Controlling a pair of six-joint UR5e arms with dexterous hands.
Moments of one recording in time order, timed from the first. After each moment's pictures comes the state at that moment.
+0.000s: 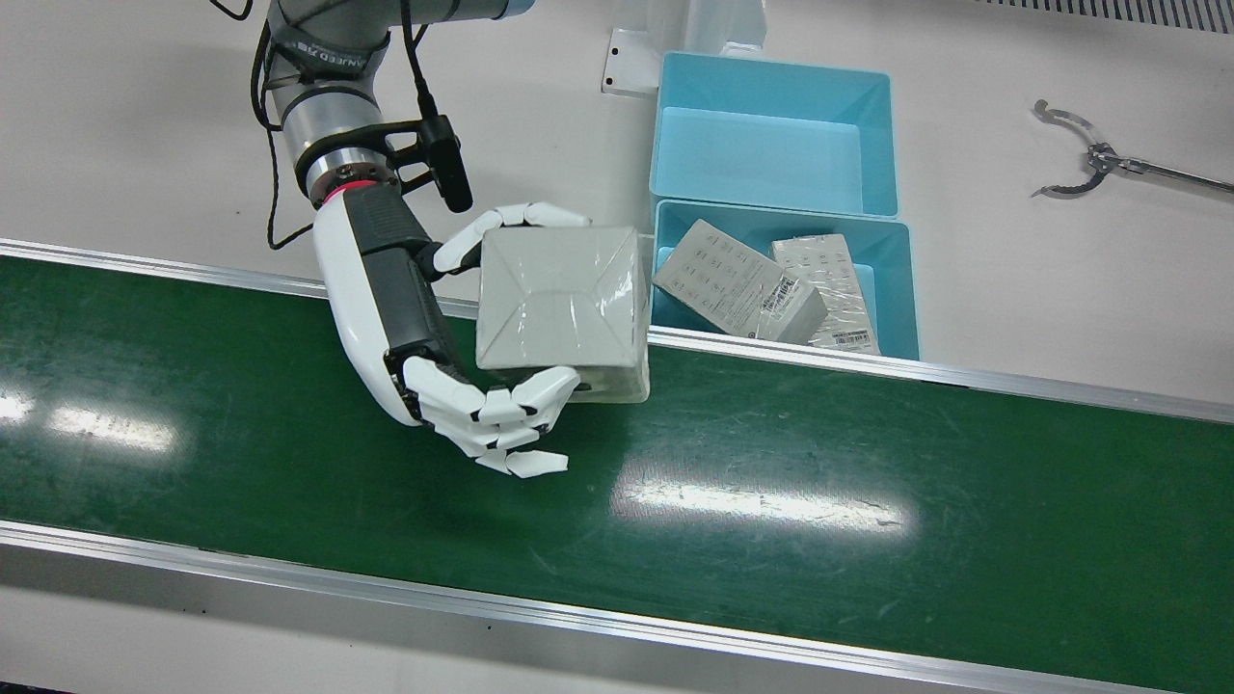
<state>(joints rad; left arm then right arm) -1.82 -1.80 -1.75 0.40 1.93 -0.16 0.78 -0.85 1.79 -3.57 -1.16 -0.27</state>
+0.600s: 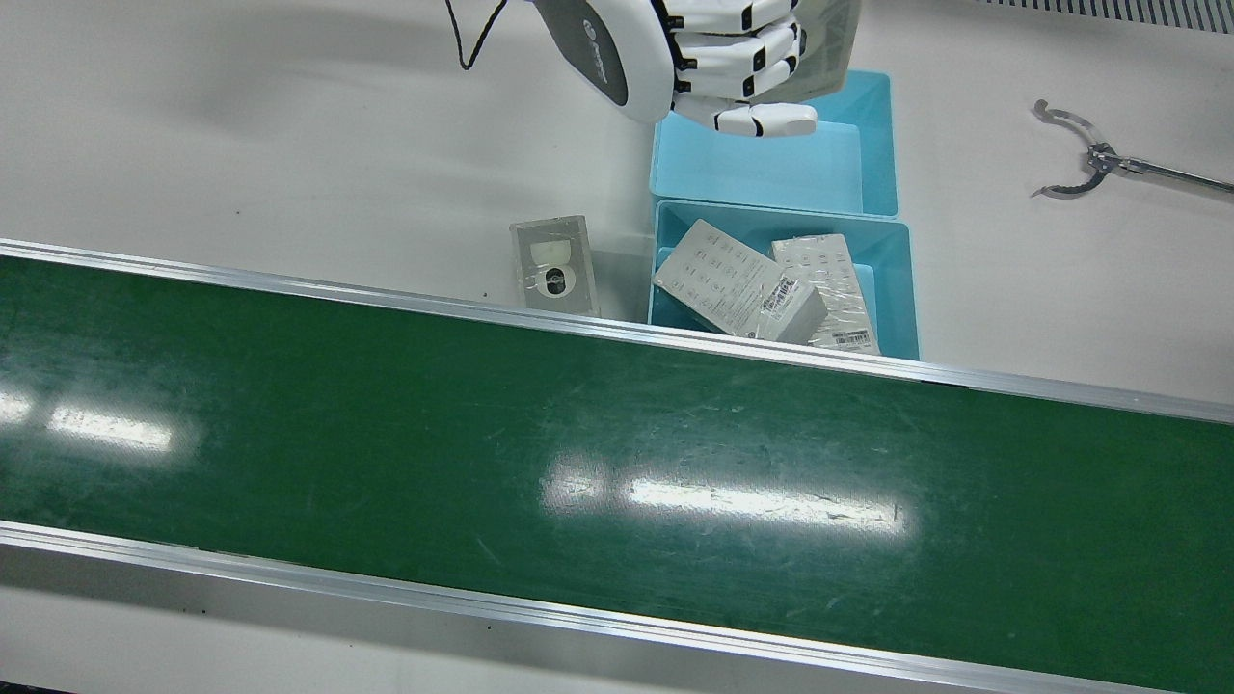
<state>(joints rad) -1.82 -1.80 -1.75 0.40 1.93 -0.16 0.41 -0.89 2.21 -3.58 -1.00 -0.51</state>
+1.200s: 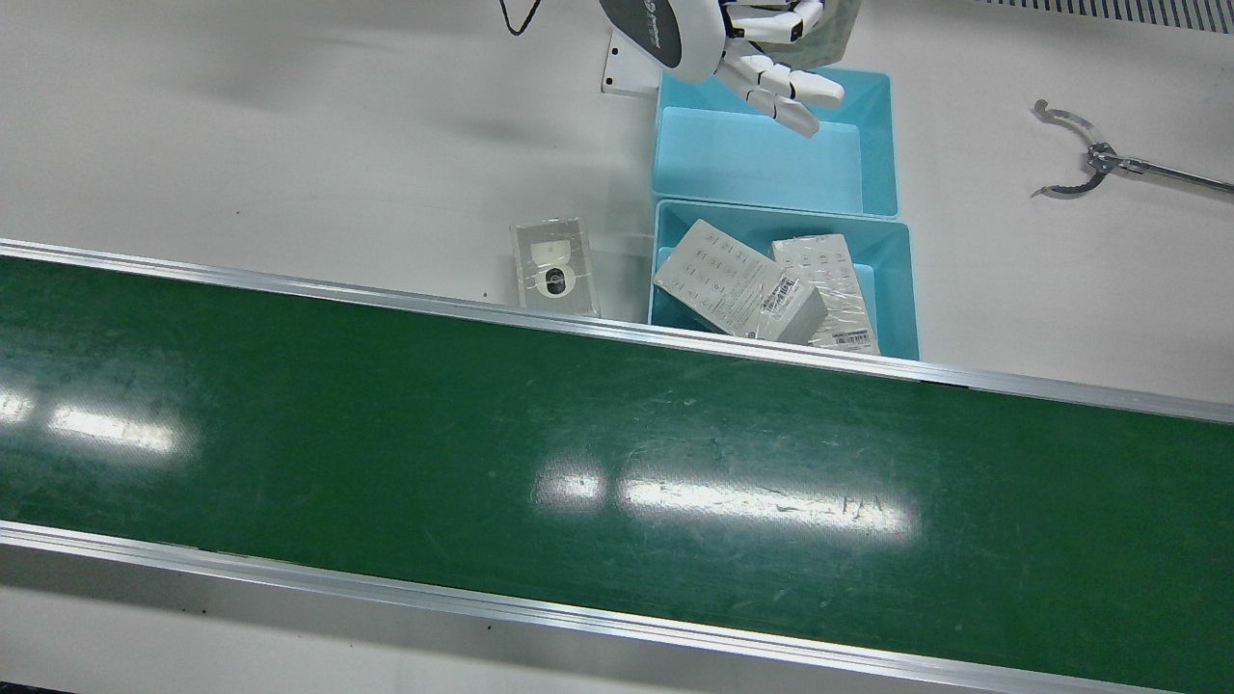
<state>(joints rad) -1.82 -1.80 -1.75 0.40 1.93 -0.16 0.23 -0.93 2.26 -3.61 -0.97 -0.56</state>
